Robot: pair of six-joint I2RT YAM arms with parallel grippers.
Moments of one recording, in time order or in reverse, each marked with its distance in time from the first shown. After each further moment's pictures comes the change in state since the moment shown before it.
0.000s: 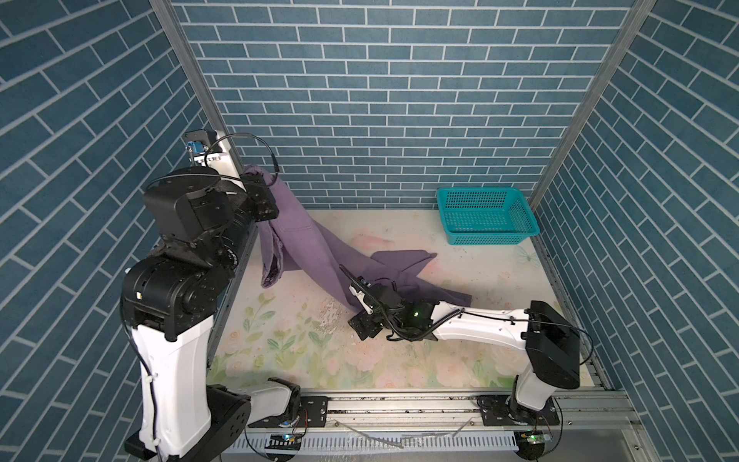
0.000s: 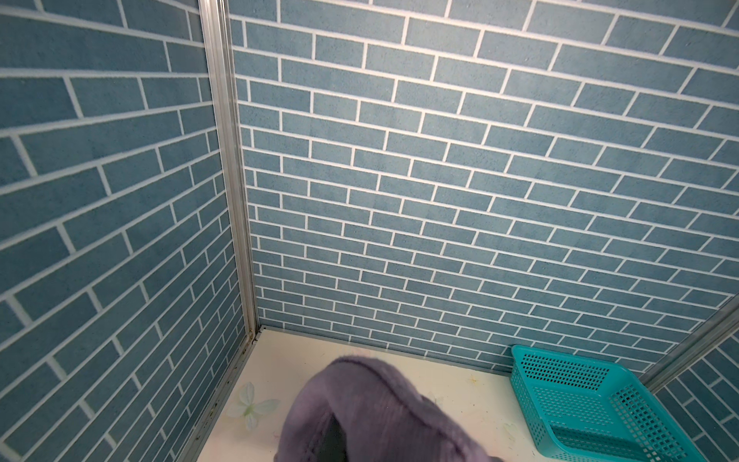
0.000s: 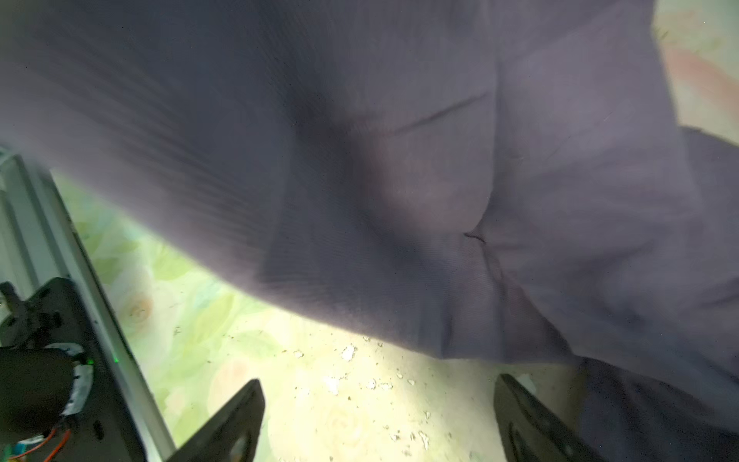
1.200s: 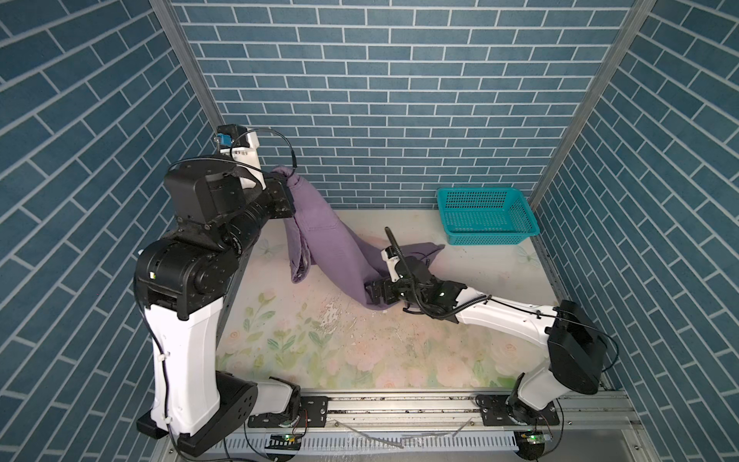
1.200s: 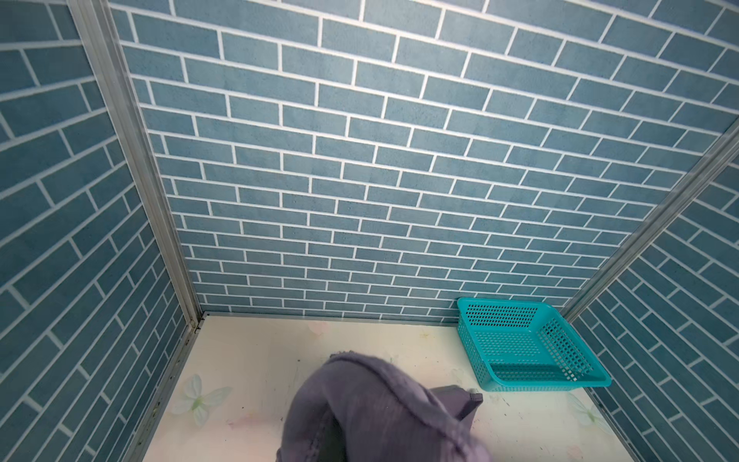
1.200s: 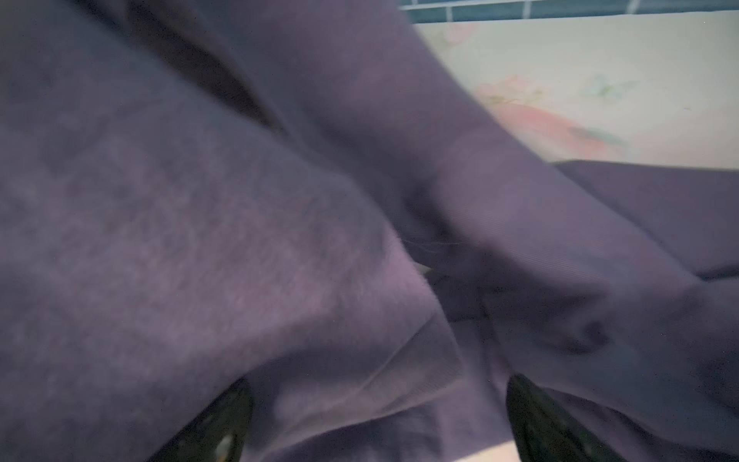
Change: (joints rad) left arm 0.000 0.087 0.099 -0.084 0.193 -0.019; right arm -0.169 -0.140 -0.070 0.138 -0.042 0.146
